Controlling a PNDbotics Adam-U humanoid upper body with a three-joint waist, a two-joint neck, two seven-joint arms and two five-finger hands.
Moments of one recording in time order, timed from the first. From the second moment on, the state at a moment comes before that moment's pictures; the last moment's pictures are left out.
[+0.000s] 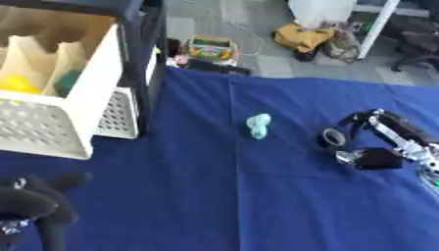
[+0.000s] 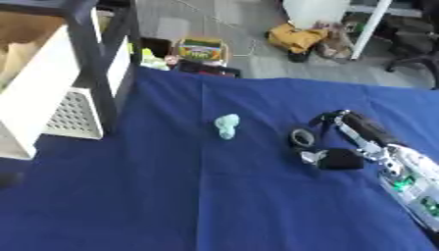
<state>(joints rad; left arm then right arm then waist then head) -0.58 0.27 -0.24 -1.99 0.31 -0.25 -0.46 -0.49 -1.01 0.00 -1.49 0.39 0.05 0.09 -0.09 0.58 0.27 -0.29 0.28</state>
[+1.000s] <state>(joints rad) -0.58 0.26 -0.25 -1.99 0.28 -0.25 -0.48 -0.49 -1.01 -0.01 -1.49 0.39 0.08 0.08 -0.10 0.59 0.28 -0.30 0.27</state>
